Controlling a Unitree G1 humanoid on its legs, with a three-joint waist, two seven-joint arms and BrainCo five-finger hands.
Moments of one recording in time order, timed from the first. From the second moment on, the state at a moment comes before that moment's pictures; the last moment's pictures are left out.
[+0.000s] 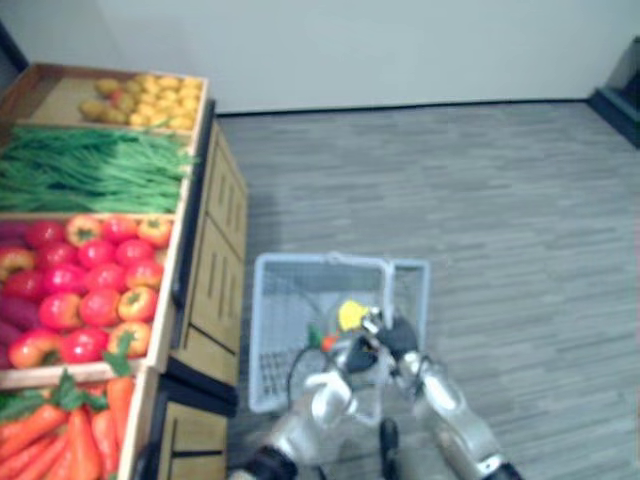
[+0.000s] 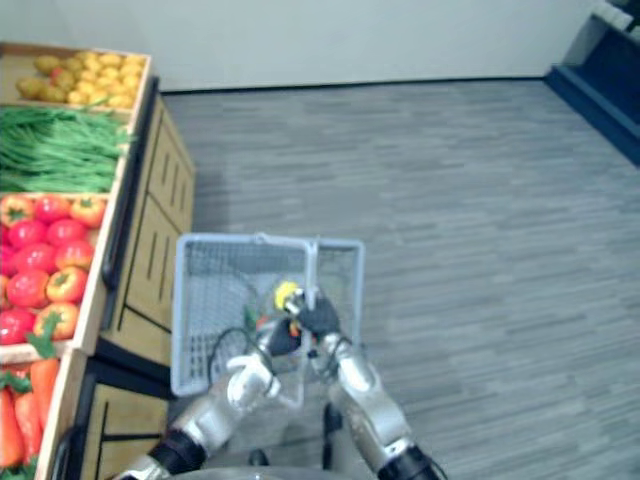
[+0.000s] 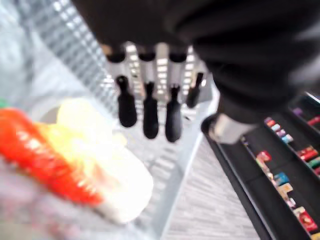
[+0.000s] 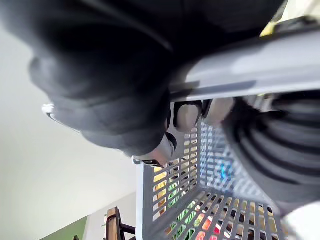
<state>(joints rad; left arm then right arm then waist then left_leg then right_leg) -0.15 0.09 -0.50 0.47 0.69 -0.12 0.24 0.06 -0.13 0.46 0.03 0.51 -0.06 -0.01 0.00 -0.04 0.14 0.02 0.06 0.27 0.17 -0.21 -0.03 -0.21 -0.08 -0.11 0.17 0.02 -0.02</state>
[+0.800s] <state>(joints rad) -0.02 0.22 -0.11 0.13 -0.30 -0.24 -0.08 0.00 -0.16 -0.39 0.93 0.17 -0.03 -0.16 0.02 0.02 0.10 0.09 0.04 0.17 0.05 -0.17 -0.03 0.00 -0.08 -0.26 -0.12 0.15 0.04</state>
